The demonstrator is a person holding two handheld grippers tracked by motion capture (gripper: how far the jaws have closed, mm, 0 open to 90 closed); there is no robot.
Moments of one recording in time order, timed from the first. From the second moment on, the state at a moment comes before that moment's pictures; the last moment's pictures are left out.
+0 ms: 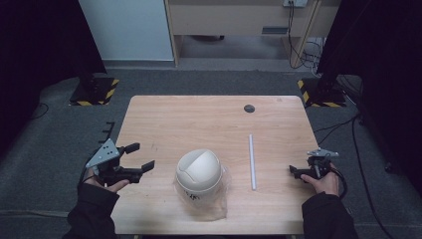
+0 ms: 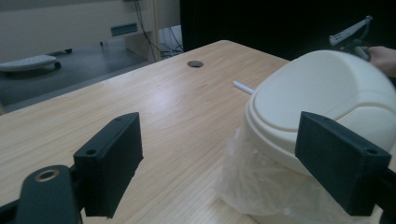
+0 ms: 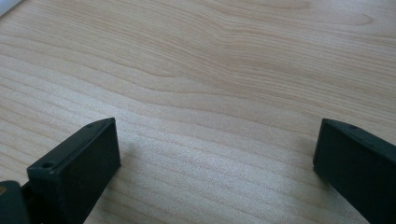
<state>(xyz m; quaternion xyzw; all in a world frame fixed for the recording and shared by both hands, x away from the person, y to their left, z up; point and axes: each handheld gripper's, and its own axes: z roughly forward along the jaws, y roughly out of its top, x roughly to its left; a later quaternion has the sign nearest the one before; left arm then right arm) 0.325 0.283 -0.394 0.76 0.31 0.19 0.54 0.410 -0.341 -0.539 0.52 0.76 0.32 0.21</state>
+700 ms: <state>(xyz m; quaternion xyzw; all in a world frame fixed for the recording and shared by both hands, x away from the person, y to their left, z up) 0.315 0.211 -0.402 0.79 0.26 0.11 0.54 0.410 -0.341 -0.539 0.52 0.76 0.32 0.21</state>
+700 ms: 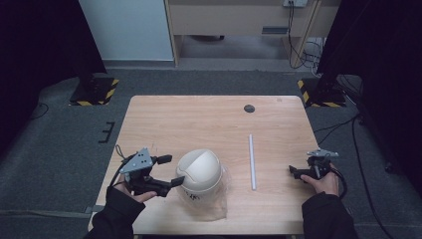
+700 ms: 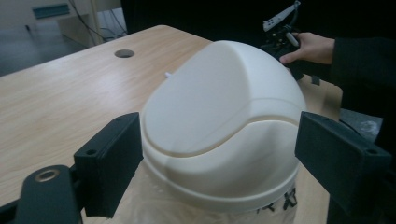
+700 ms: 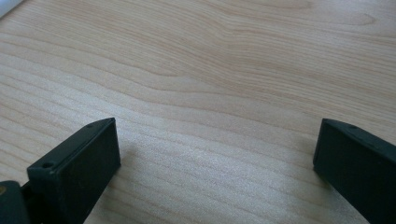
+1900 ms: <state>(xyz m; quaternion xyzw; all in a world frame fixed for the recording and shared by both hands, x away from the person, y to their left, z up) 0.329 0.165 -0.422 0.80 0.26 0.03 0.54 0.409 -0.338 -0.539 0.52 0.76 0.32 0.21</state>
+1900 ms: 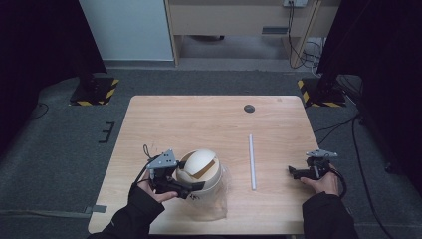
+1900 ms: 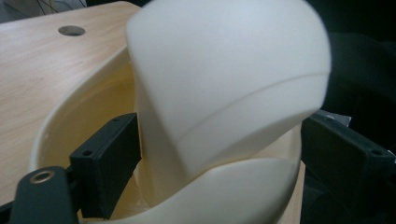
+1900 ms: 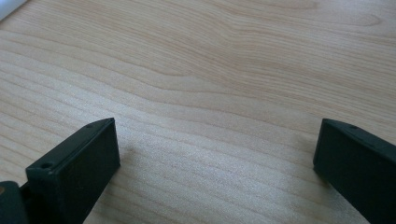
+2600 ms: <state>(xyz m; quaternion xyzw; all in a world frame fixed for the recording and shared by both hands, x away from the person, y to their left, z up) 0.337 0.267 -0.430 0.73 0.40 0.14 0.53 0.409 -0.333 -0.514 0.53 0.74 0.35 0.22</state>
